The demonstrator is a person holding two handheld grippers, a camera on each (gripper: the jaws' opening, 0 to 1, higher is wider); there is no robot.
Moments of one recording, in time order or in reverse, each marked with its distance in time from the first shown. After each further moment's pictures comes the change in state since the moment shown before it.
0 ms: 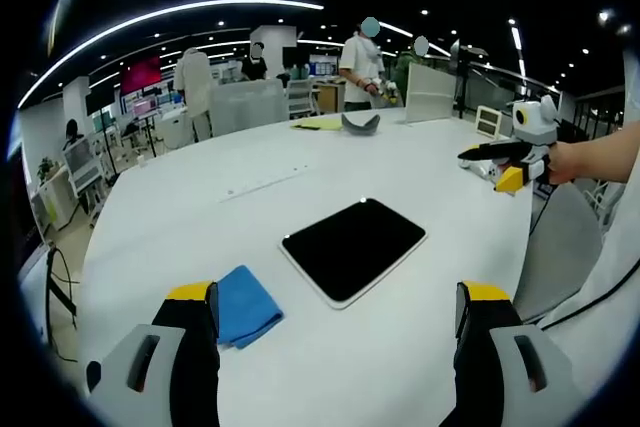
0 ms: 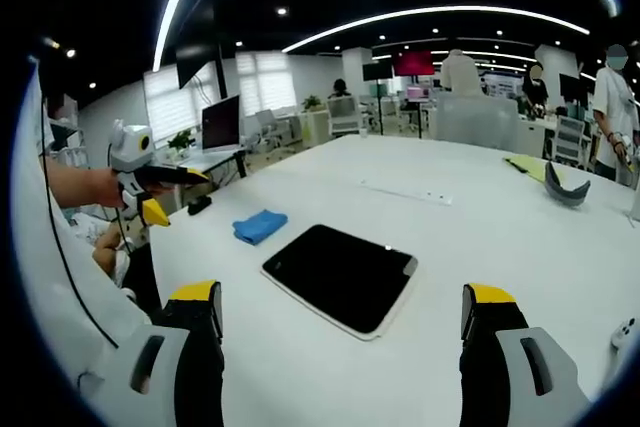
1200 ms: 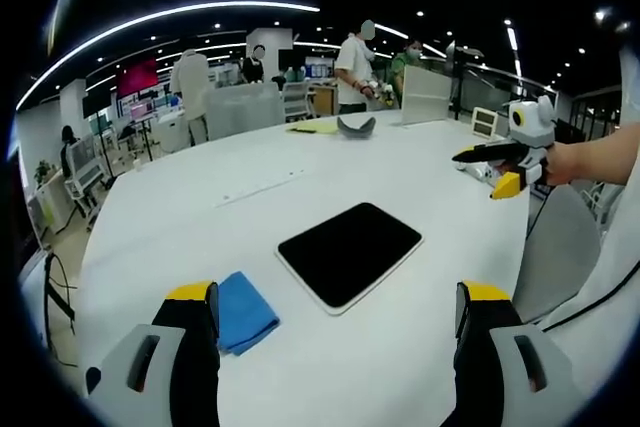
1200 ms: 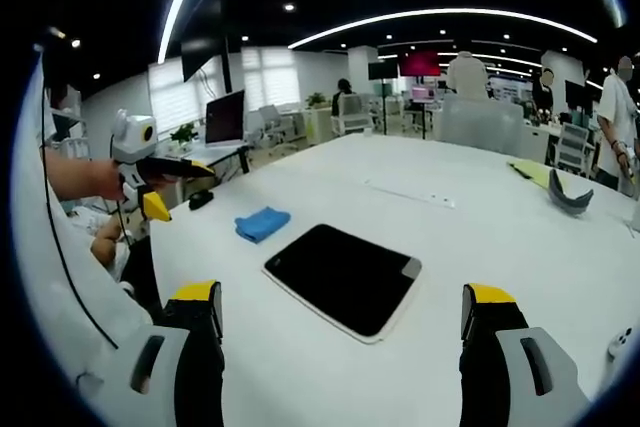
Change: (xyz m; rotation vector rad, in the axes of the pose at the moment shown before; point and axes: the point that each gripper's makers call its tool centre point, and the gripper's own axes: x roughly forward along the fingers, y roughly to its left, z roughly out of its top) left arm 0.003 -0.004 0.006 0.006 -0.008 -0.017; right arm 0.004 0.007 0.003 -0.029 0.009 0.004
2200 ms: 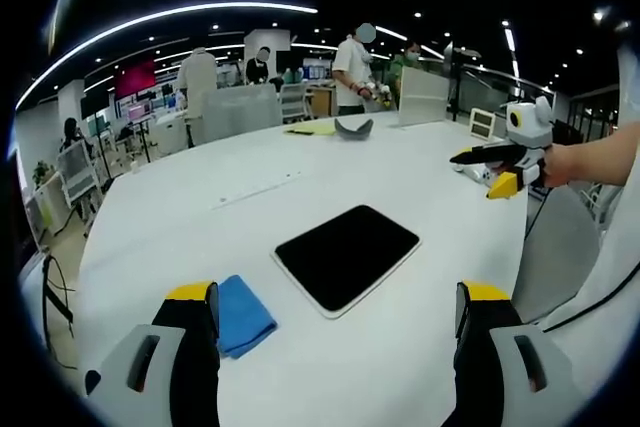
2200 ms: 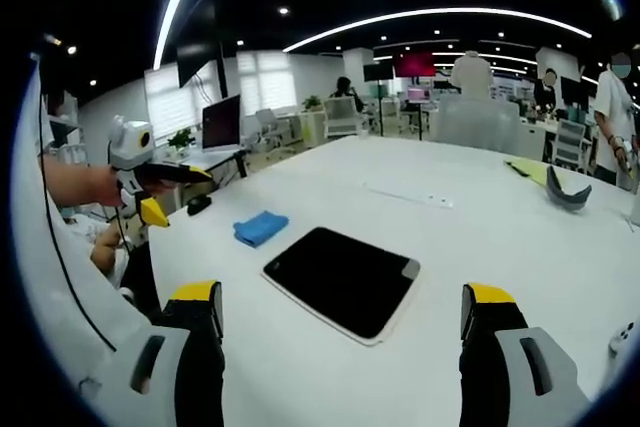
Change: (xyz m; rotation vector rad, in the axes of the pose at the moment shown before) left arm 0.002 -0.003 0.004 0.004 -0.007 -0.009; right arm 0.000 -0.002 0.001 0.018 -0.008 -0.010
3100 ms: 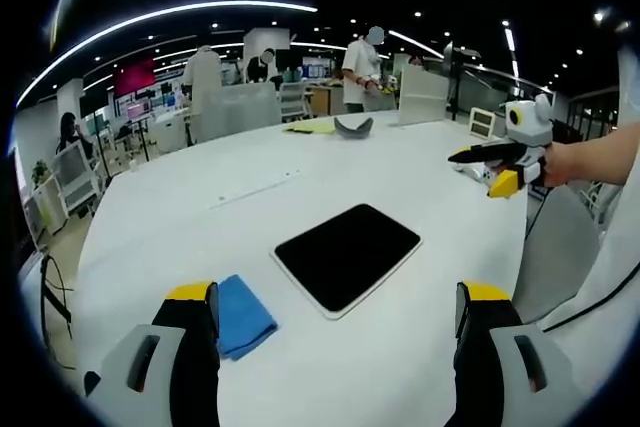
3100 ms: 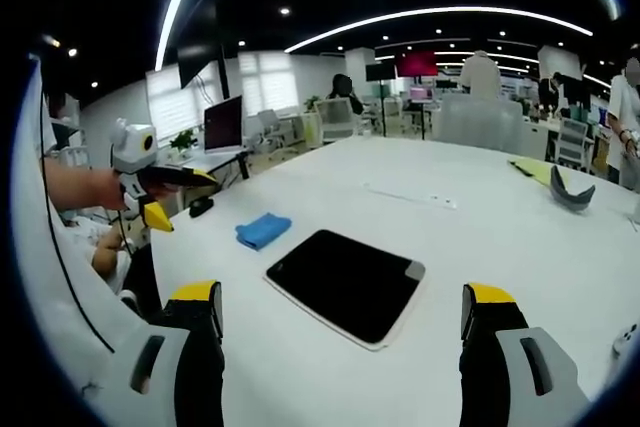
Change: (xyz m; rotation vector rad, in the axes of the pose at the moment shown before) left arm 0.004 0.004 -0.001 -0.005 0.004 -0.006; right arm 0.006 0.004 0.004 0.008 -0.004 0.013
